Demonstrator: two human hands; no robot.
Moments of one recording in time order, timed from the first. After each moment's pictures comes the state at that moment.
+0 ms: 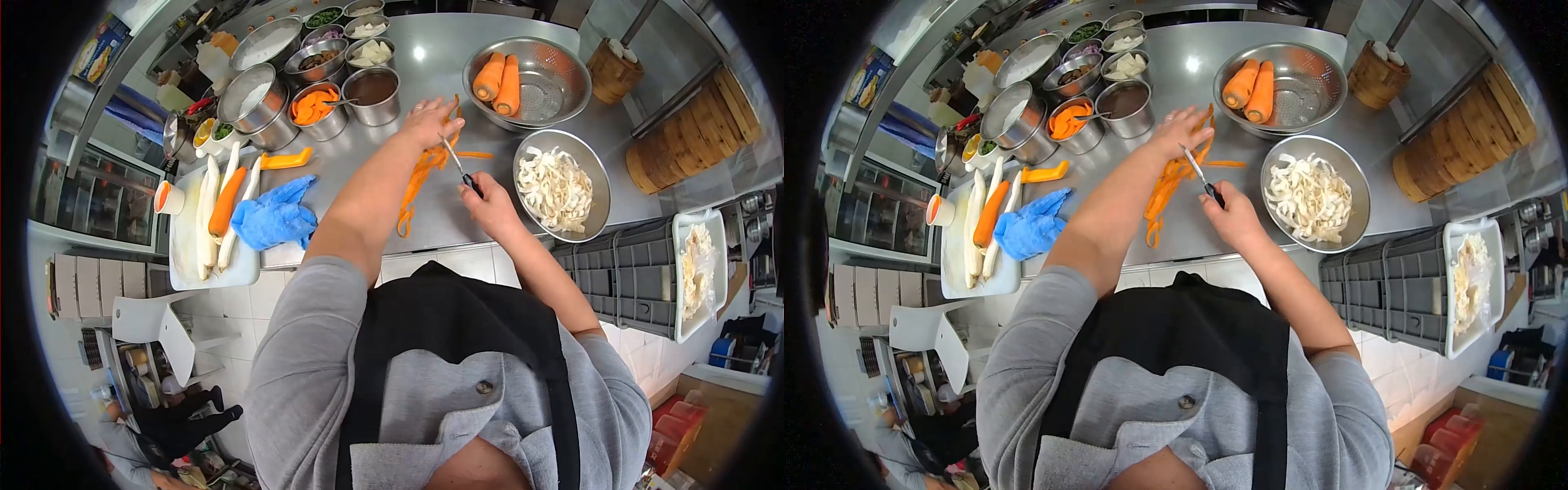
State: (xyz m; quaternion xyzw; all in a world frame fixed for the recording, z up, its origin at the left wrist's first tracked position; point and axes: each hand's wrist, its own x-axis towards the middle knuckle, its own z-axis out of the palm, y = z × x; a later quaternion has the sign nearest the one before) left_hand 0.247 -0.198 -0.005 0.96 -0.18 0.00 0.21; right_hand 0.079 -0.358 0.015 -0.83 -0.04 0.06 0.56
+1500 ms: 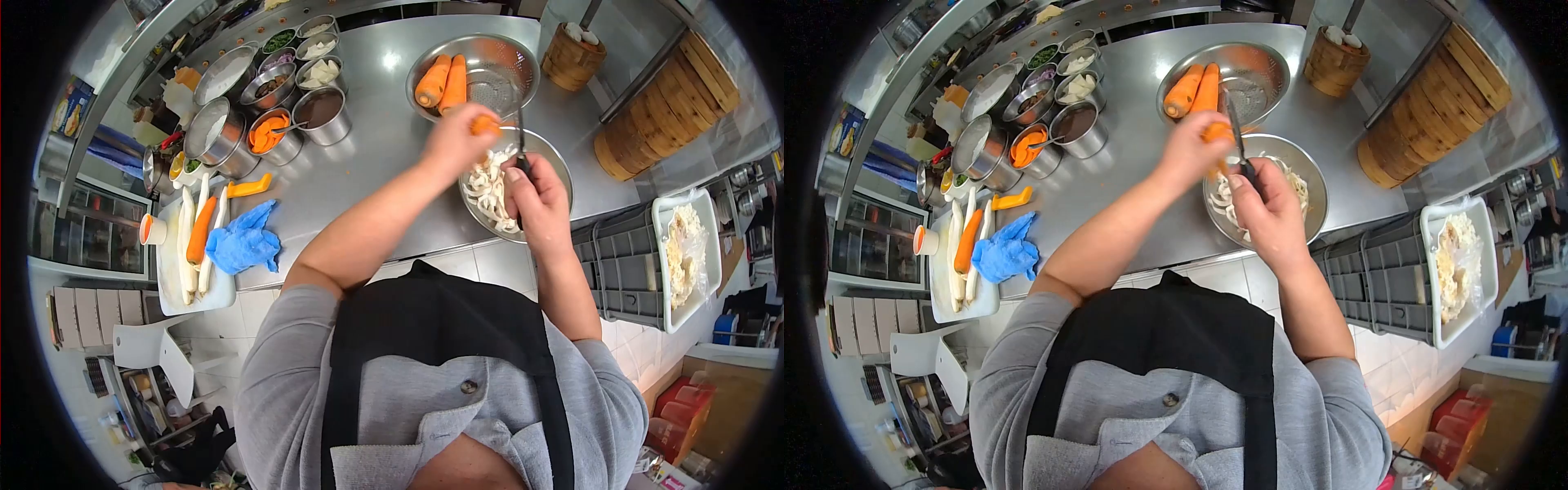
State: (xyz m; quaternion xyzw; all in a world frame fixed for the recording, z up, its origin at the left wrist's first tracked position) left_hand 0.165 -0.334 0.089 0.76 -0.24 0.07 0.60; right_hand 0.042 -0.460 0.134 -0.66 -0.03 -0.04 0.75
